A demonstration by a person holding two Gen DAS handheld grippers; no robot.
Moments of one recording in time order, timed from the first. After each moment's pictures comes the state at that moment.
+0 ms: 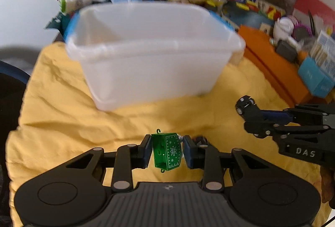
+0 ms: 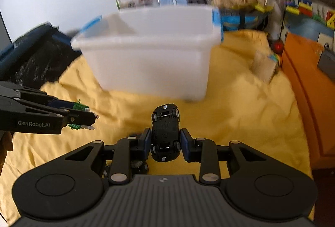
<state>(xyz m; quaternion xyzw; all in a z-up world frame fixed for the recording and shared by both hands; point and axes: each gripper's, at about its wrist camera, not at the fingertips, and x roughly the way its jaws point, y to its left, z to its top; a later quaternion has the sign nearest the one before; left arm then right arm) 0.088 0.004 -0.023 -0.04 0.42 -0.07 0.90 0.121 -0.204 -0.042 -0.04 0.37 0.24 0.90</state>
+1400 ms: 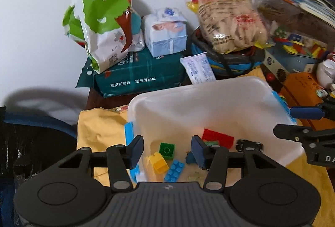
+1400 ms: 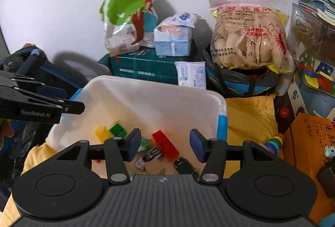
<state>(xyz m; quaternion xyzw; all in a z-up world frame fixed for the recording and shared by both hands) 0.209 0.060 0.063 0.02 0.40 0.01 0.92 0.232 -0.157 0.036 -0.07 0.35 0.25 0.90</state>
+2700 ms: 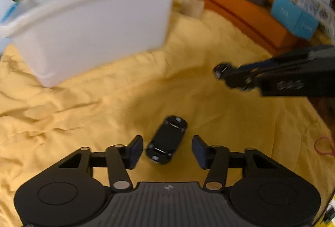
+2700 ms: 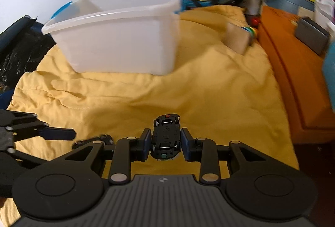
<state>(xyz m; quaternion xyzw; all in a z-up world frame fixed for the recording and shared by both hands) 0.073 -0.077 -0.095 0.04 0.48 -0.13 0.86 0.122 -0.243 -0.075 -0.04 0.44 0.18 0.88</state>
